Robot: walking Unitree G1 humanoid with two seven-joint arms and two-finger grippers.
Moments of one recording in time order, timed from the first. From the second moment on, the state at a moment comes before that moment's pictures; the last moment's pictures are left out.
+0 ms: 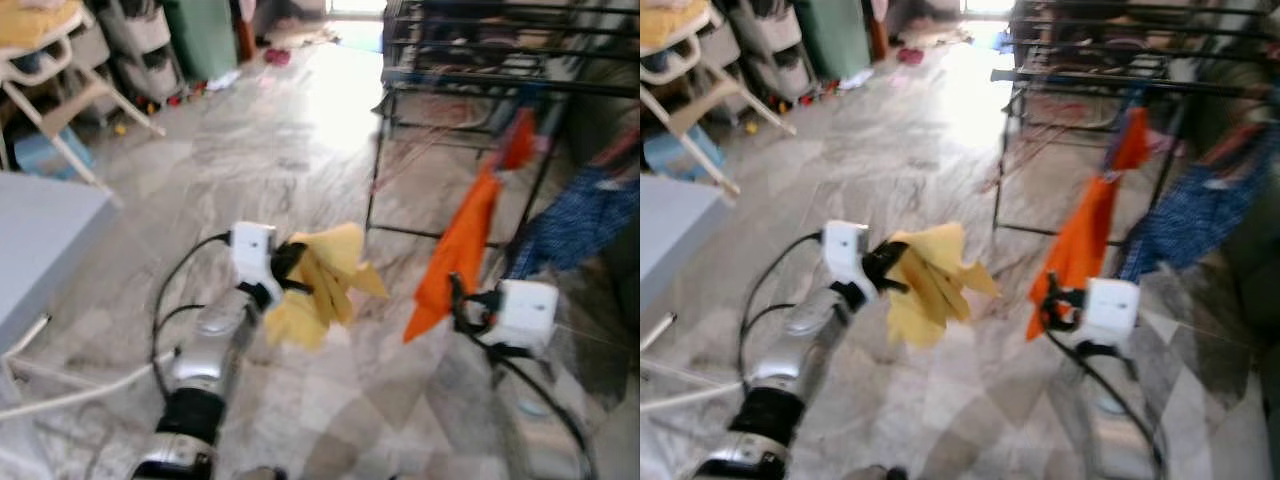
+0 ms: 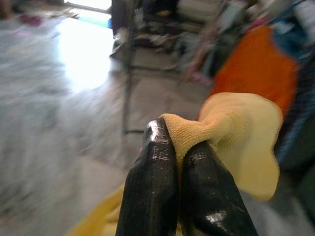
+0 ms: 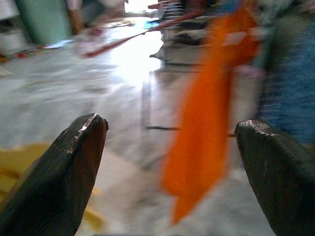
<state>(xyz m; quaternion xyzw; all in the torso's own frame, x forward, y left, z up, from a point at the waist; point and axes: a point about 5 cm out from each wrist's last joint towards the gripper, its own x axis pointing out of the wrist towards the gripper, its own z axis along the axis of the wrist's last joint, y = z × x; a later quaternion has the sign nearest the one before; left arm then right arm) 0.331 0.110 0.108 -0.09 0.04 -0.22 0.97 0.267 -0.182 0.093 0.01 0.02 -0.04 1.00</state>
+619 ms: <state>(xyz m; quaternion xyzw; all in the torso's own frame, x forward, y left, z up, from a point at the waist) 0.329 0.109 0.104 -0.09 0.04 -0.22 0.97 0.270 -0.174 0.095 0.01 0.02 -0.03 1.00</state>
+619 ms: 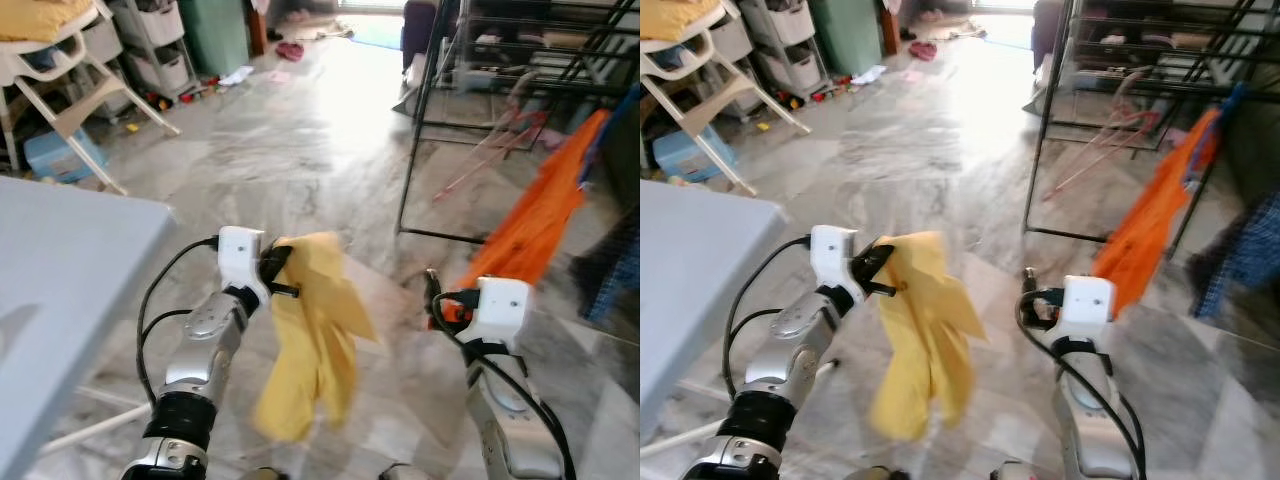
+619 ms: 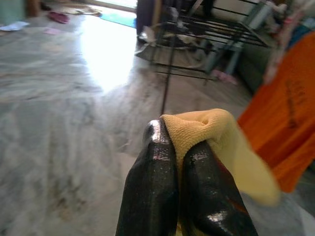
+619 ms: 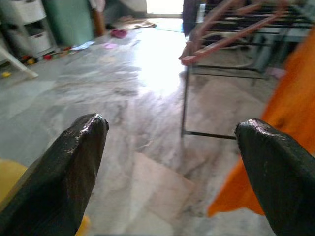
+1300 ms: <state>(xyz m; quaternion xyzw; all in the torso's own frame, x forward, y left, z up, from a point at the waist) 0.304 0.096 0.081 -0.12 0.07 -0.24 0.96 0.269 -0.189 0.096 0.00 0.01 -0.05 1.00</state>
